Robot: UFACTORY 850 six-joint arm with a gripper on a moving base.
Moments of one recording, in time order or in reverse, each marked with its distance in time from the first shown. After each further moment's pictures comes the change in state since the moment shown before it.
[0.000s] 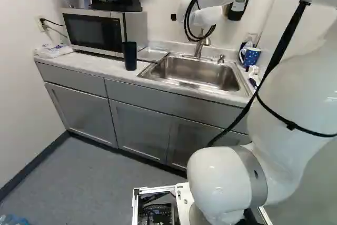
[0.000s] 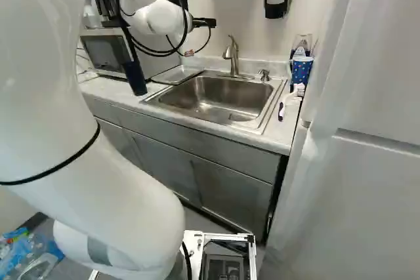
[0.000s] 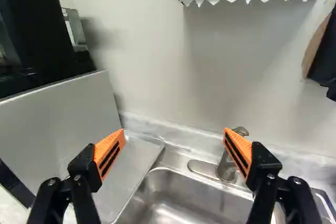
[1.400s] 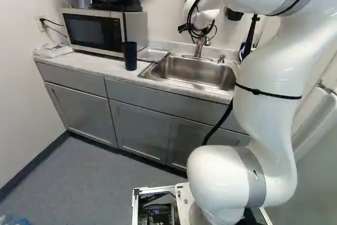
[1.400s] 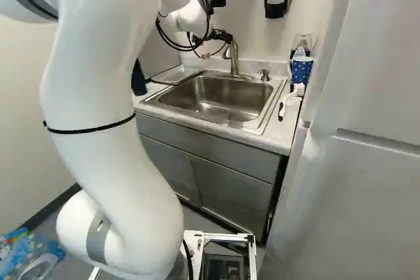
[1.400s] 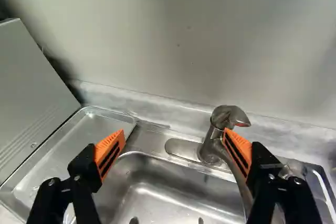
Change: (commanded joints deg) arm -4.7 -16.6 -17.6 0.4 -16.9 0.0
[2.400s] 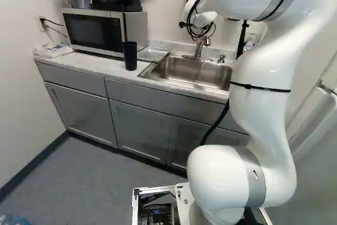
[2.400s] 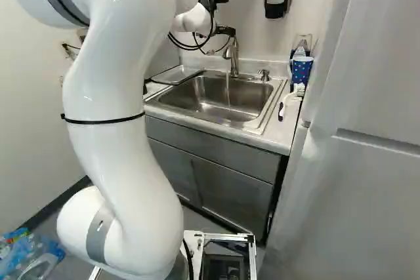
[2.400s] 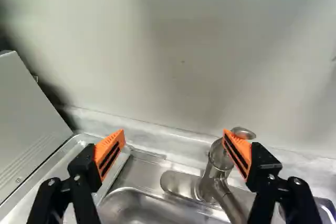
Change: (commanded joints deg) arm -0.7 -5.1 -5.9 0.0 7.0 0.0
